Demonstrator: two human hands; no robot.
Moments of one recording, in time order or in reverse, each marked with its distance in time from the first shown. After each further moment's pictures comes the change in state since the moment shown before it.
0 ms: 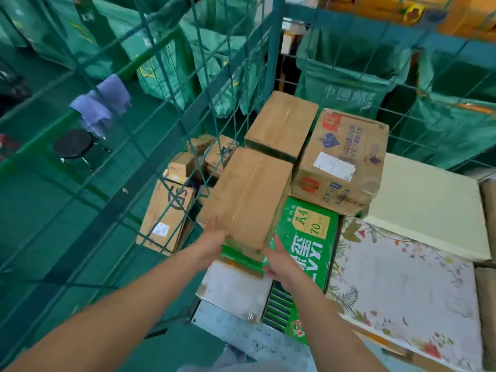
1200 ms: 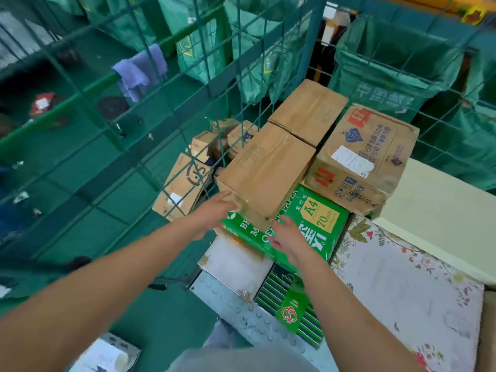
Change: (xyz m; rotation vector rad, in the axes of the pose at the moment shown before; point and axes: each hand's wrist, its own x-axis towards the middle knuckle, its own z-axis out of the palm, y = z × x) left_hand -0.038 -0.009 -0.008 0.111 0.056 0.060; right_hand -0.006 -0.005 -0.019 -0.077 0.035 0.018
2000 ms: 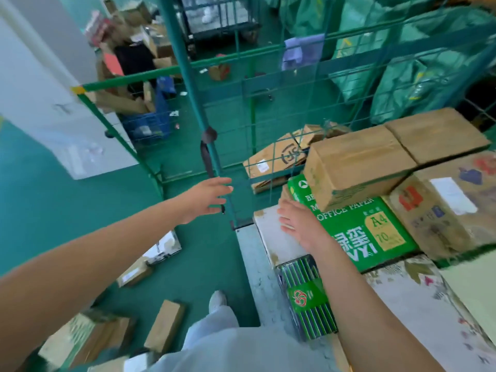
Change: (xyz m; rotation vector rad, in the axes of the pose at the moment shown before) left_hand -0.269 -0.167 0.032 -0.429 0.486 -0.028; right_hand -0.135 0.073 0.018 -0.381 -0.601 -0.222
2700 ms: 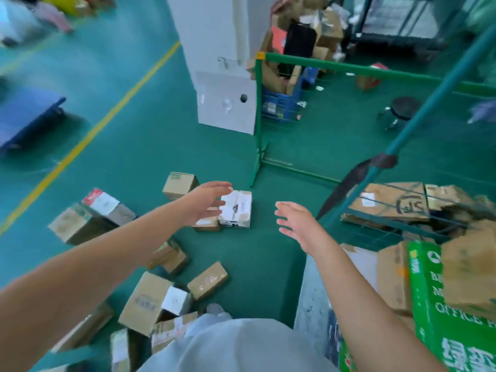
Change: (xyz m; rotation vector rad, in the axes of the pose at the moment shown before) left_hand -0.136 -0.180 -0.222 -0.472 0.491 -0.114; right_hand 0.011 -0.006 0.304 -0.479 -0.429 0.040
